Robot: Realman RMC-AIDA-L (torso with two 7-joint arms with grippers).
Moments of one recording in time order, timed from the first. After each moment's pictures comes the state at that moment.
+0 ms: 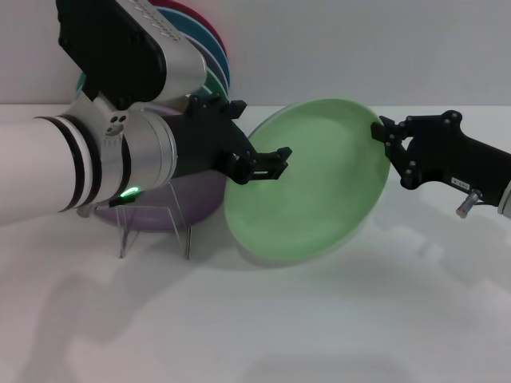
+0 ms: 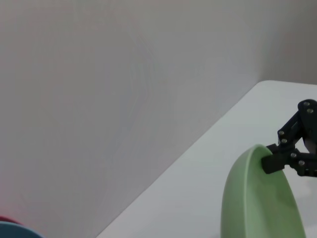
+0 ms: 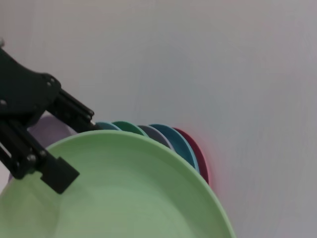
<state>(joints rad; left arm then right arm) -0.30 -2.07 -1.37 -1.74 2.46 -0.86 0.64 0.27 2.08 1.91 0.90 -1.27 1.04 -2.20</state>
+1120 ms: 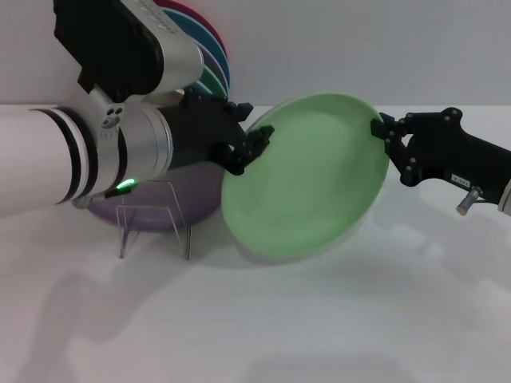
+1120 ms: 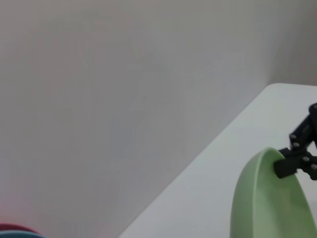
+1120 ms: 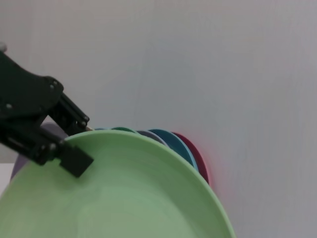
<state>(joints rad) -0.30 -2.06 -1.37 -1.76 2.47 -0.85 0.64 0.28 2.08 1.91 0.90 -1.26 1.05 -2.19</state>
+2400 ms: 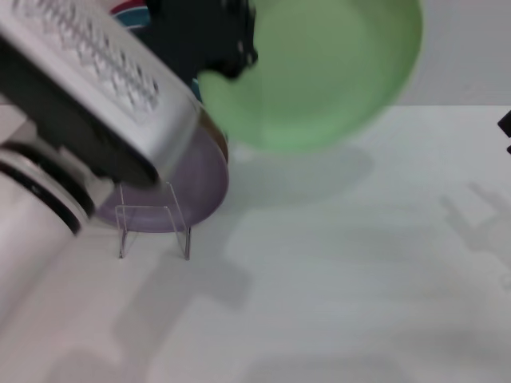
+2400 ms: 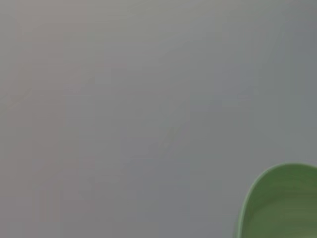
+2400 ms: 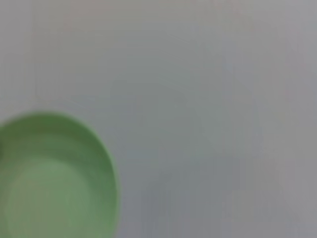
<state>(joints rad) 0.00 -2.06 -1.00 -1.79 2.53 0.19 1.09 0.14 2.08 2.11 0.56 -0.82 1.47 -2.31</state>
